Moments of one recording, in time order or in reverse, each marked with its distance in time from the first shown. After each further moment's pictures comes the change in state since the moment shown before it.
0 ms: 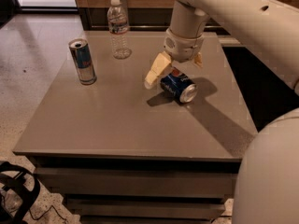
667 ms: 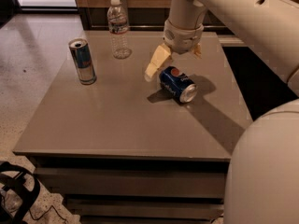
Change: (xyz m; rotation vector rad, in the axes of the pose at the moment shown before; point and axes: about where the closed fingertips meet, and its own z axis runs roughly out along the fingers) arm -0.016 -0.009 -0.015 0.040 -0.028 -0.035
